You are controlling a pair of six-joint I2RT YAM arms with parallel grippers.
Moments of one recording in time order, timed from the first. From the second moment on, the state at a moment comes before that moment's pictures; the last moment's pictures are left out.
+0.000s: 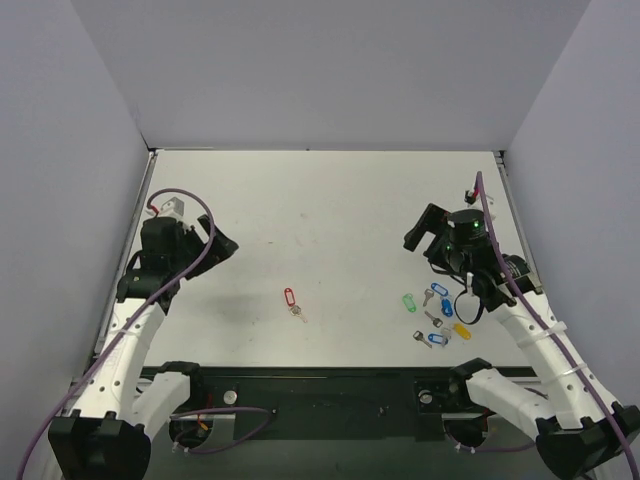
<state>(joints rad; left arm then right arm) -0.07 0.93 0.81 -0.51 0.17 -0.62 0.36 0.95 0.99 -0.70 0.26 0.68</state>
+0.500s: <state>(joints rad) -0.09 0.82 0.76 -0.55 0.21 -0.59 0.57 1.04 0.98 -0.70 0.11 0.69</state>
